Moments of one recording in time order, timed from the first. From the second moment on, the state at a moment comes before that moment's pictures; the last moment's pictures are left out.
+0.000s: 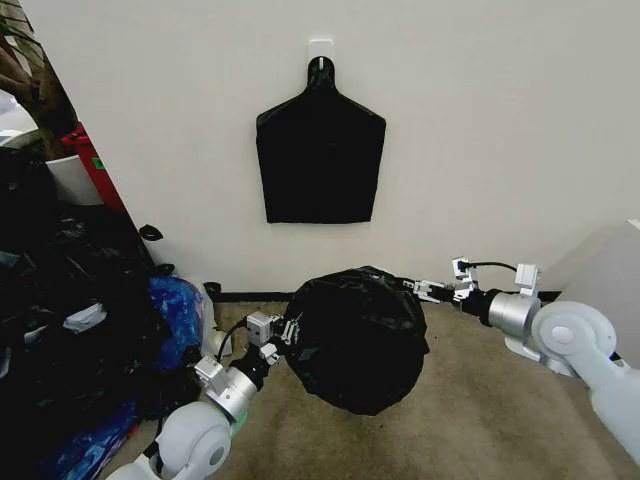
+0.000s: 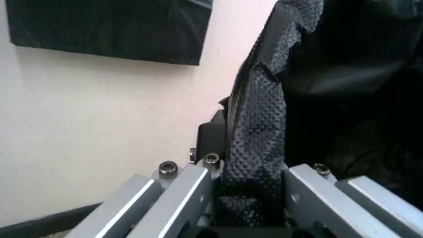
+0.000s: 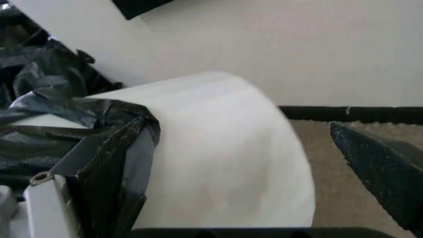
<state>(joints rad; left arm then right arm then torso) 1.33 -0.96 -0.12 -2.06 -0.64 -0.11 0.03 -1.06 0.75 0.42 1.91 1.34 -0.65 -0.04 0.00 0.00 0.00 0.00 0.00</state>
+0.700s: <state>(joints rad) 1.32 -0.99 -0.13 -2.02 -0.81 -0.05 -0.01 -1.08 0.73 0.49 1.94 1.39 -0.60 -0.02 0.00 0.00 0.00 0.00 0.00</state>
